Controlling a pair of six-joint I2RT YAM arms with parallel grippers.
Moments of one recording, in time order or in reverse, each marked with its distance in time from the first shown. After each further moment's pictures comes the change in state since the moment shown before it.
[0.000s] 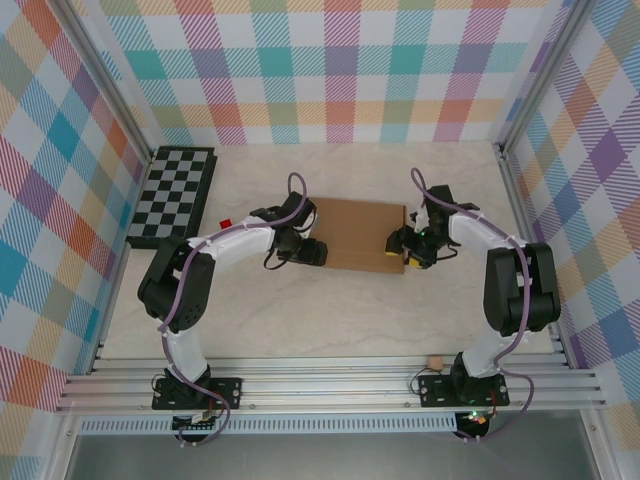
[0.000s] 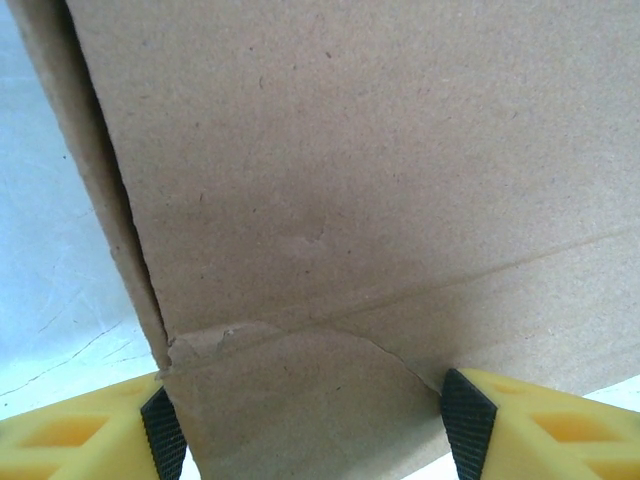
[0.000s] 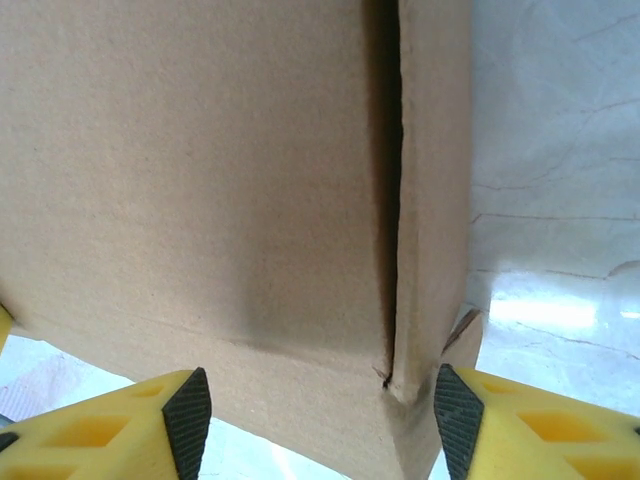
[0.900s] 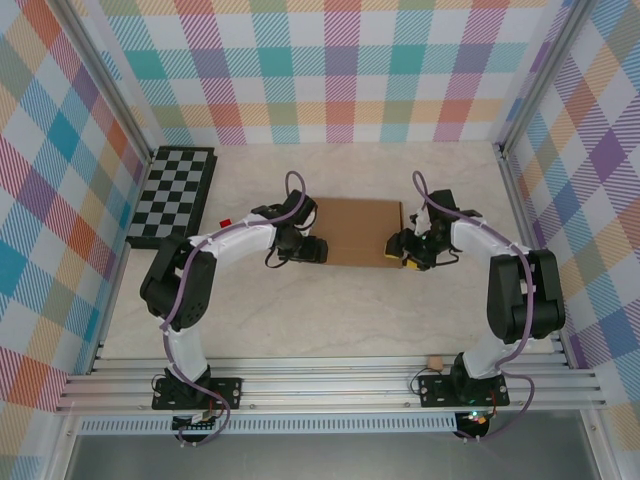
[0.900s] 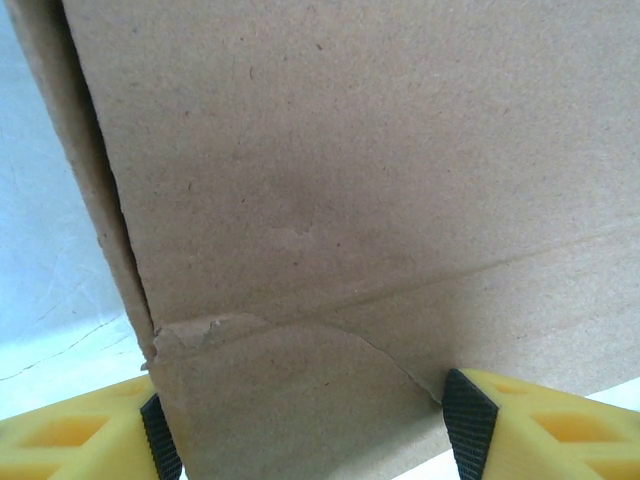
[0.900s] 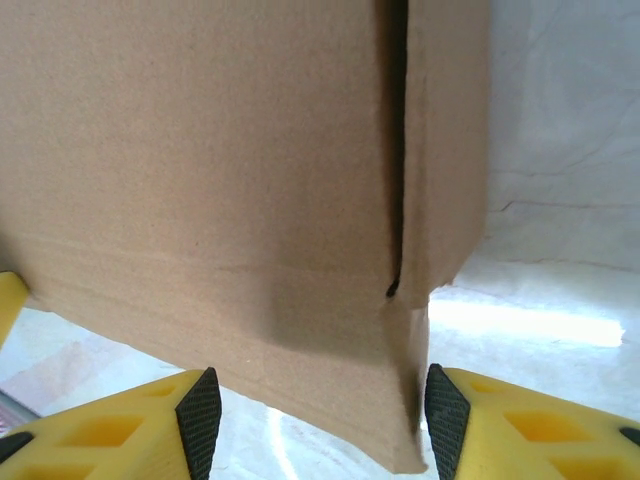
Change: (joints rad) left arm 0.000 0.020 0.034 -0.029 -0.008 -0.059; right arm -0.002 -0.048 -0.068 0.076 -0.031 -0.016
